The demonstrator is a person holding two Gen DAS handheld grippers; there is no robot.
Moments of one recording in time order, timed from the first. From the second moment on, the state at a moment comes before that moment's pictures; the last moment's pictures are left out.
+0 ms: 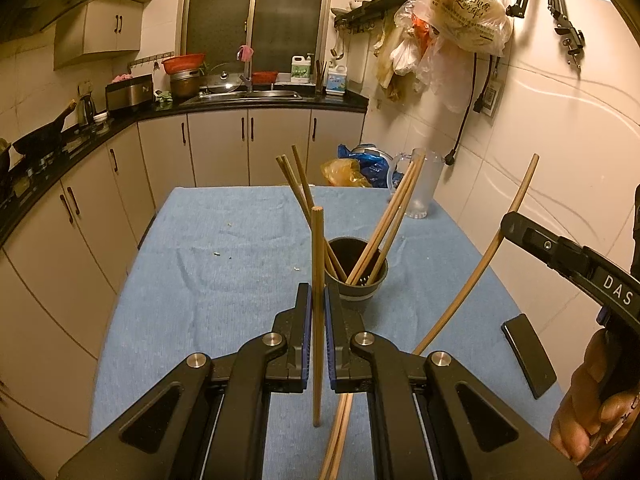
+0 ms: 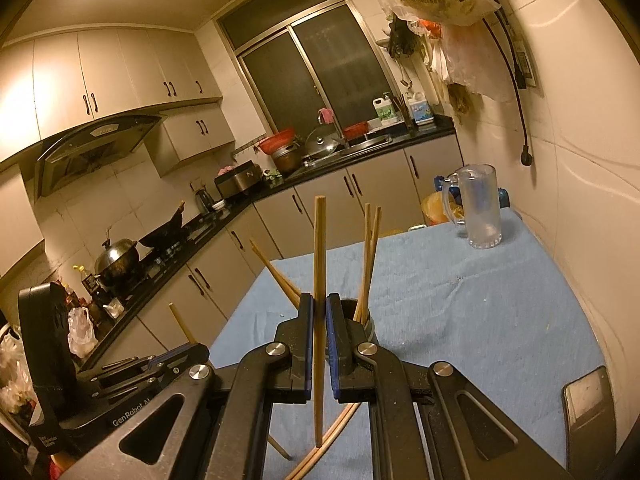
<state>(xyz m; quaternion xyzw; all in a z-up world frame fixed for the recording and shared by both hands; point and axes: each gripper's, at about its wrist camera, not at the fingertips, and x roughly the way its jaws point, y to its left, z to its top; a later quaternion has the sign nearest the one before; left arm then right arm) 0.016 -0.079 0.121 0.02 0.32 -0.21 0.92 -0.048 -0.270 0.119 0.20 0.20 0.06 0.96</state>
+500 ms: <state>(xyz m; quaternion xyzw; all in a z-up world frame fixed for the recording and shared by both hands) 0.039 -0.078 0.181 0.00 0.29 -0.24 0.93 -0.032 -0.286 0.156 0.20 0.17 0.04 0.96</state>
